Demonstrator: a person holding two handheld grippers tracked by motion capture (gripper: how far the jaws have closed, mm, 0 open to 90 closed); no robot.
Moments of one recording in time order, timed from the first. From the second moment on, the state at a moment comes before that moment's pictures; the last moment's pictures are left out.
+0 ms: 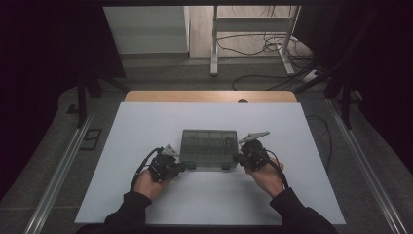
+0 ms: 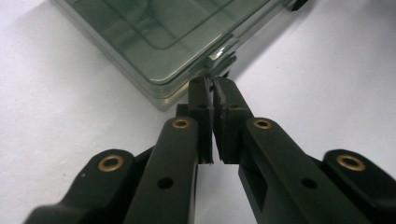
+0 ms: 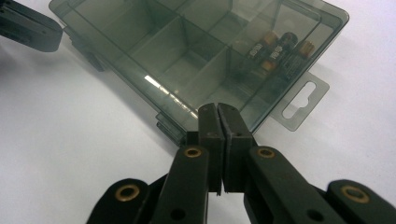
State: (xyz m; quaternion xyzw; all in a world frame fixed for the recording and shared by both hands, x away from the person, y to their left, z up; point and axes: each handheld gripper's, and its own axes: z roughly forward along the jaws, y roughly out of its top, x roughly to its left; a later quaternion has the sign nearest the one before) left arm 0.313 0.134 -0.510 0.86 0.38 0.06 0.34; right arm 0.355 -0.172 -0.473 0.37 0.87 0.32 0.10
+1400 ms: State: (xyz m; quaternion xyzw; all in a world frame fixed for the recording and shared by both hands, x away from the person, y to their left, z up) left arm 0.300 0.163 -0.481 0.84 0.37 0.09 0.39; right arm 0.334 -0.187 -0.450 0.37 0.84 0.38 0.11
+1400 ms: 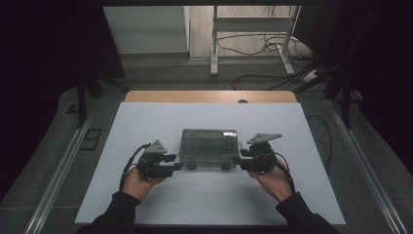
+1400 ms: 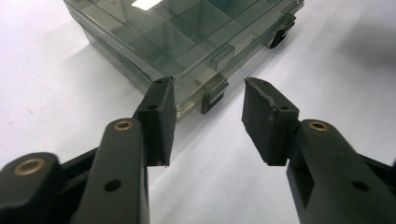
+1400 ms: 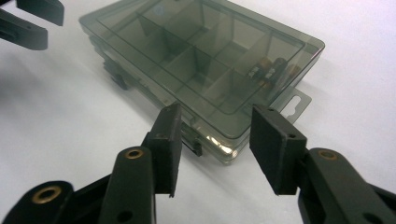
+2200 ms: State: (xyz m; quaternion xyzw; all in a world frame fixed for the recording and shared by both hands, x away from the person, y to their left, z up) left arm 0.286 0.183 -0.476 0.82 0.38 0.10 0.41; right arm 0.317 -0.207 -0.448 0.36 0.83 0.40 0.13
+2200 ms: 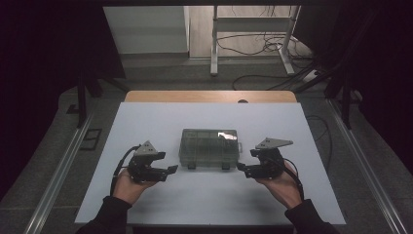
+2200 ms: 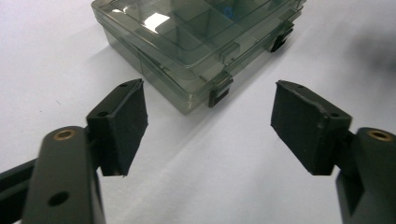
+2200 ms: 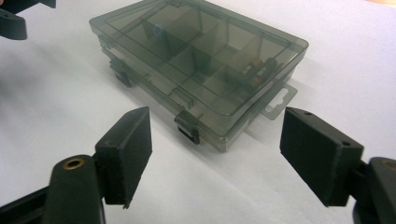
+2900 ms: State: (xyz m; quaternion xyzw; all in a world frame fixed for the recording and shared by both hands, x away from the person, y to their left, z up) left arm 0.264 0.203 -0.470 0.80 0.41 0.10 0.43; right arm 0.298 -0.216 -0.451 0.35 0.84 0.40 0.15
